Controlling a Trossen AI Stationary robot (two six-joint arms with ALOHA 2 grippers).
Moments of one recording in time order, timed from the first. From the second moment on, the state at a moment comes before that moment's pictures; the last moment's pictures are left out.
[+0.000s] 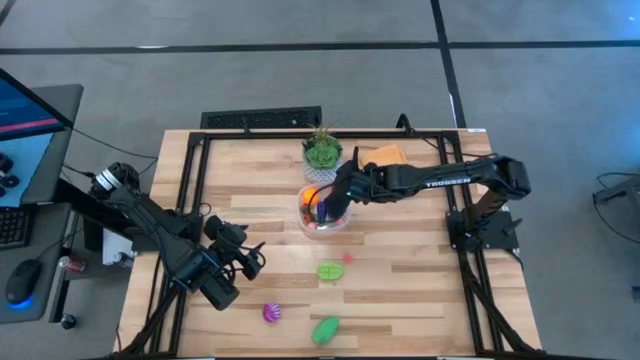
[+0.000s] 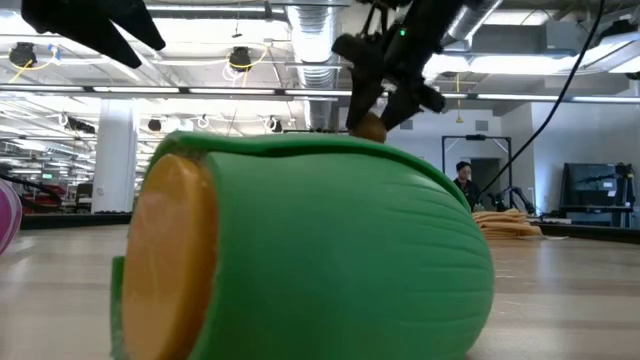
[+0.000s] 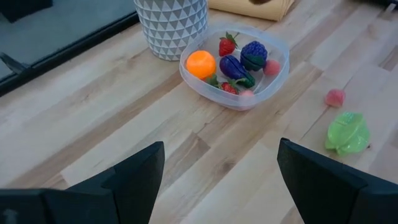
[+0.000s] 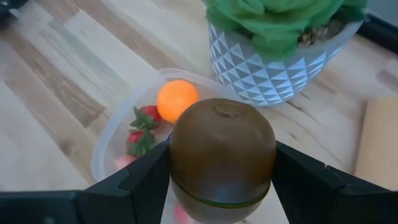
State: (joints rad) left arm -0.75 1.43 1.11 -1.21 -0.92 -1.54; right arm -0.04 1.66 1.28 -0.62 0.35 0.67
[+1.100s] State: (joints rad) left arm -0.75 1.43 1.11 -1.20 -0.93 -1.58; right arm -0.05 1.85 1.15 -0.23 0.31 0.63
